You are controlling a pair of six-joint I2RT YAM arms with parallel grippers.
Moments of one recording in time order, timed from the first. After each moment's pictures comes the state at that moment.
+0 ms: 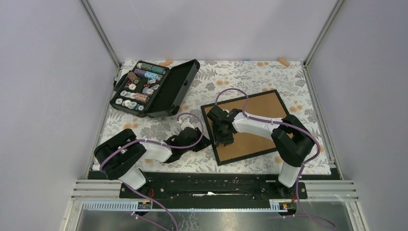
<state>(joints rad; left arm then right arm) -0.87 1.56 0.42 0.49 -0.10 -1.16 0.84 1.78 1.13 -0.68 0.04 0.71</state>
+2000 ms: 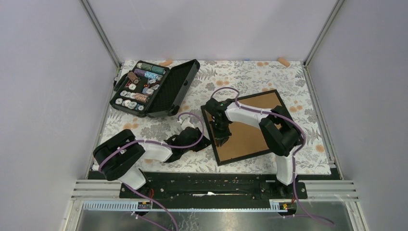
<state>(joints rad) -0.88 1.55 0.44 0.46 -0.12 -1.18 0.78 2.02 1.40 -0.94 -0.12 0.54</state>
